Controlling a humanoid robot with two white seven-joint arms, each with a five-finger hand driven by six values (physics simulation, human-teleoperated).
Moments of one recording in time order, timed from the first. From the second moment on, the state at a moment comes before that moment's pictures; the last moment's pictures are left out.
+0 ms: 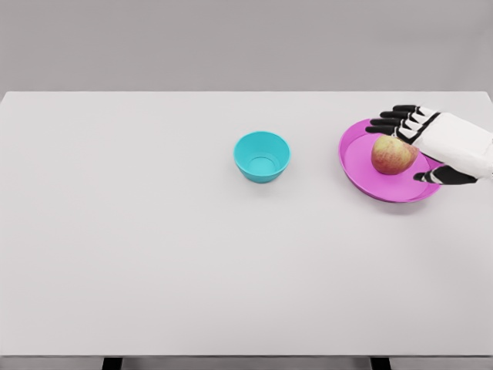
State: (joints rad) left arm 0.05 0.00 -0.25 -0.16 0.19 -0.02 -0.12; right arm -0.30 -1.11 0.41 -1.72 0.29 -0.53 0.10
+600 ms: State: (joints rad) left arm 0.05 0.00 -0.25 -0.16 0.19 -0.02 -0.12; right arm -0.68 -0.98 0.46 -1.34 0.29 -0.50 0.59
